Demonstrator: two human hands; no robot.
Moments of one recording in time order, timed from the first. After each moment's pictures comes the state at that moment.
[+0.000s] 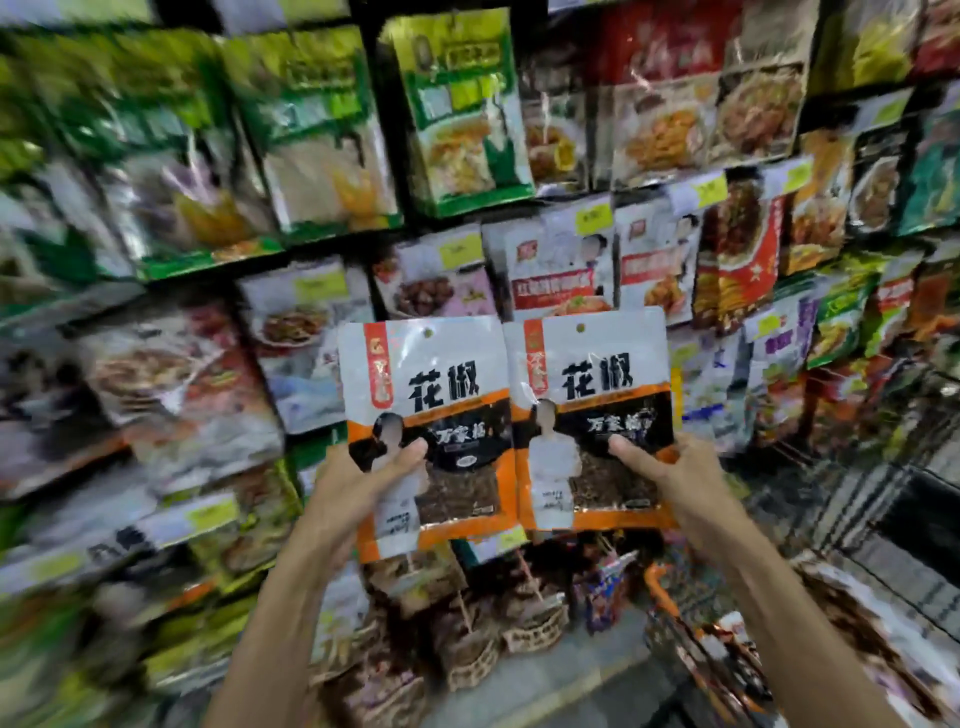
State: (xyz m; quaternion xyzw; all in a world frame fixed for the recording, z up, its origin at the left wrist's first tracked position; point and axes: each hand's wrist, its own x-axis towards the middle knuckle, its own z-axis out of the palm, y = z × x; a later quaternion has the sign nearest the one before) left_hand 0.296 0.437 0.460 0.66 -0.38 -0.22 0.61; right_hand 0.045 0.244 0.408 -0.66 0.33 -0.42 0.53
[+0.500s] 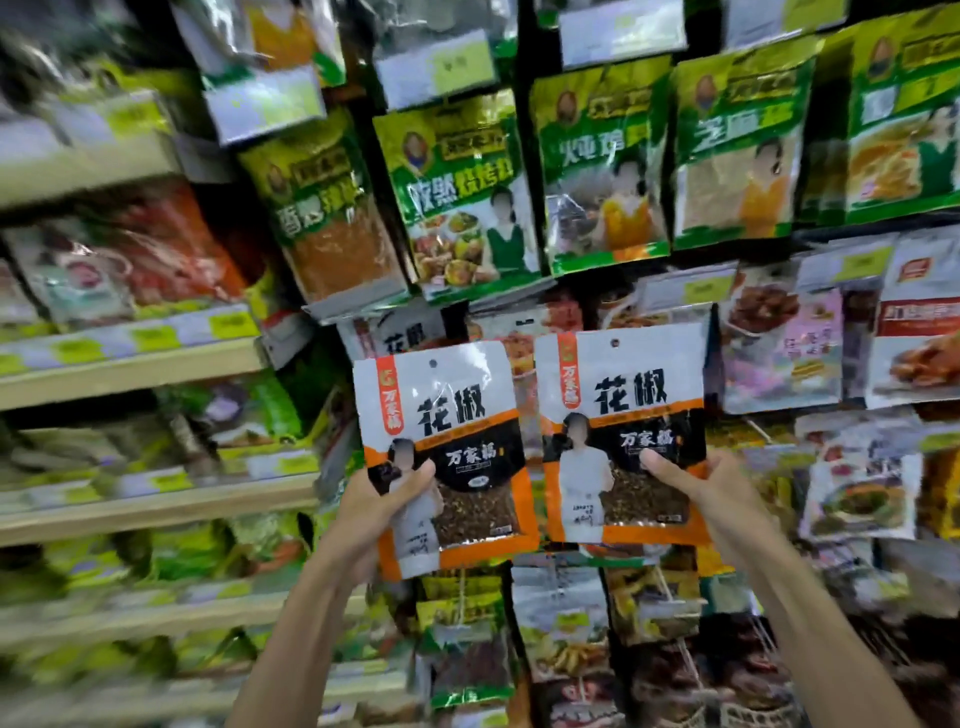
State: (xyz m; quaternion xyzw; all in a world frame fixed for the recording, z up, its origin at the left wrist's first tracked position) left_hand 0.502 0.691 0.475 0.67 -0.29 -0.17 0.66; right_hand 0.309 0.424 0.437 -0.67 0.22 -0.32 0.63
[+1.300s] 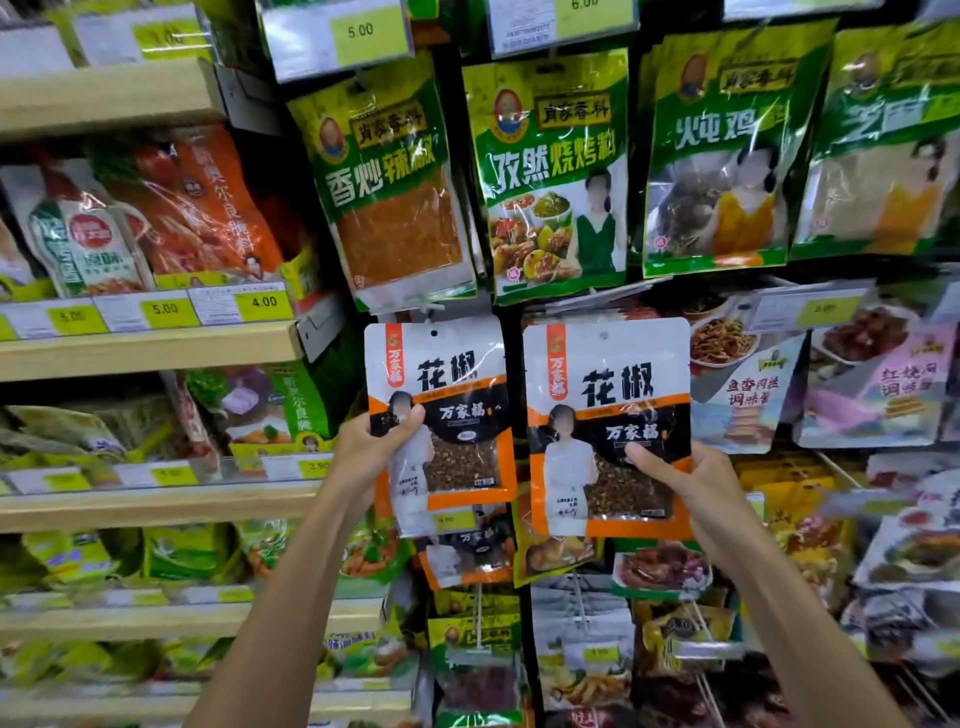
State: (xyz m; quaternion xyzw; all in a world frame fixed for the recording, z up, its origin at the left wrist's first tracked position) left_hand 0.629 0.680 0.473 0.68 -0.24 -0.11 0.68; right_hand 0.402 0.446 0.450 -0.66 0.21 -0.30 0.66
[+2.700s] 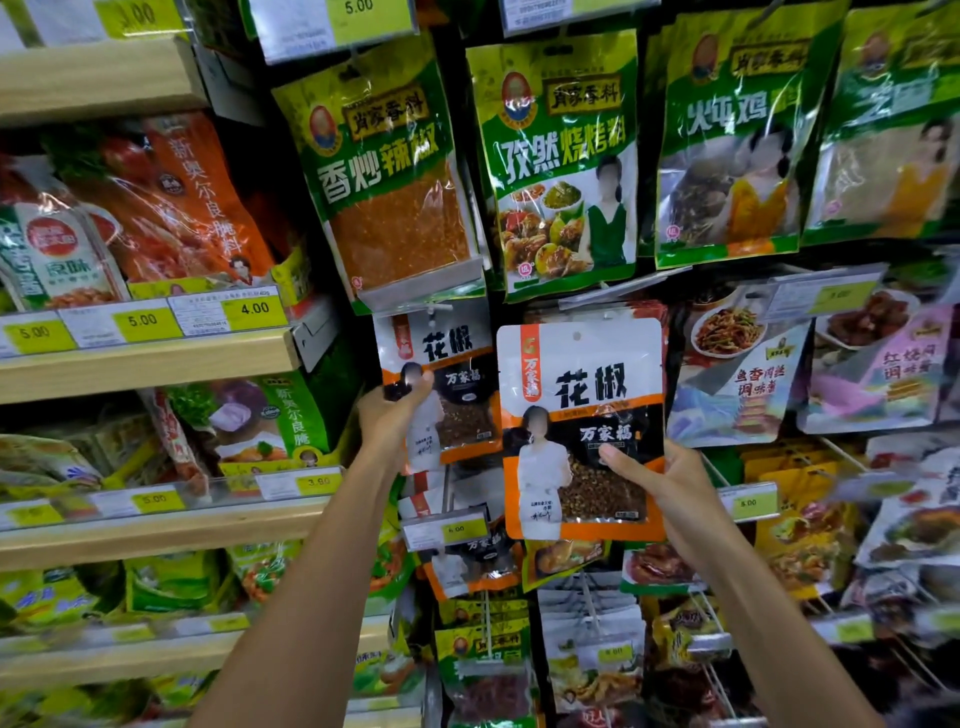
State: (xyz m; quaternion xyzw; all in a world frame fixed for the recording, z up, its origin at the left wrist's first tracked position) left_hand 0.673 0.628 0.487 0.69 -0.11 -0.04 0.71; right_hand 0.432 0.480 0.448 -0.63 0.17 -0.31 0.69
